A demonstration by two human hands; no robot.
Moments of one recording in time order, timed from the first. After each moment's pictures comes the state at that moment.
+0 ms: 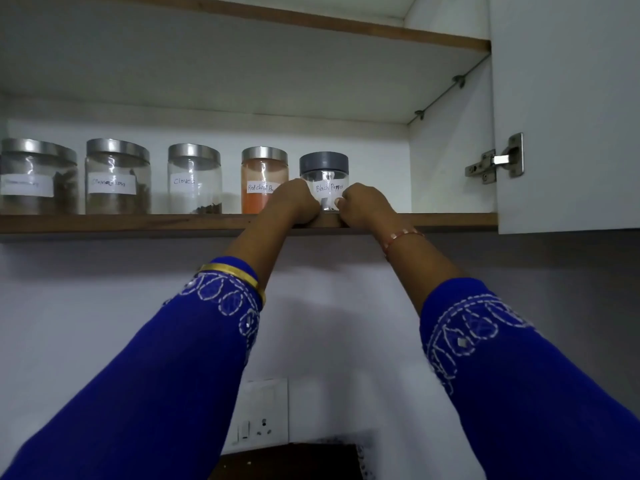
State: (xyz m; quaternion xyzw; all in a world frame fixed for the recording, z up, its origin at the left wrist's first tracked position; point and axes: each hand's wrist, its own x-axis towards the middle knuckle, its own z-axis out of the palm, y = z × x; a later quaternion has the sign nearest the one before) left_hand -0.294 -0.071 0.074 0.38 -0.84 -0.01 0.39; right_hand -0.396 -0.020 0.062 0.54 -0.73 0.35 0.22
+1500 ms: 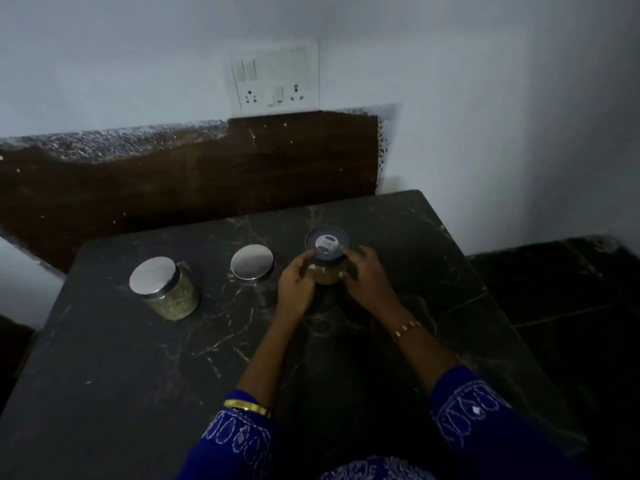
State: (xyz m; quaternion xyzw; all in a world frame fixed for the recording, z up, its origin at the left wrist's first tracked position) left_hand -0.115 0.071 -0.461 0.48 -0.63 -0.54 0.29; right_hand -0.236 0.127 -0.460 0.48 -0.79 0.28 -0.25
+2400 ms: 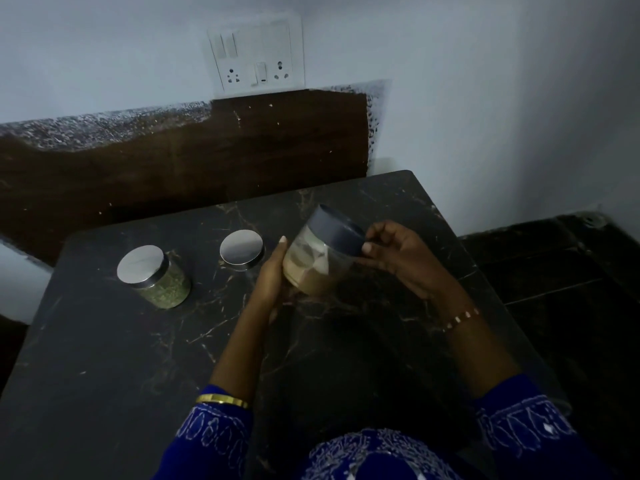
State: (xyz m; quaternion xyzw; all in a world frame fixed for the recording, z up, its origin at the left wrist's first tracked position) left_hand -0.092 0.080 -0.435 0.45 -0.47 -0.72 0.25; right_hand -0.273 0.178 -0.409 0.35 -0.59 0.54 -0.49
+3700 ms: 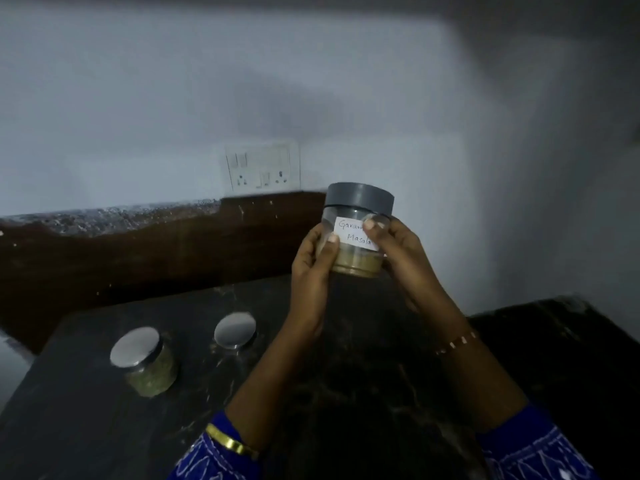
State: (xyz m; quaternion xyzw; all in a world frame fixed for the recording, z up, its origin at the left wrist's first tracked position) left_hand -0.159 0.105 -0.314 0.21 -0.54 -0.68 0.45; right_hand -0.272 0.160 -0.288 0.38 -0.58 0.66 -0.30
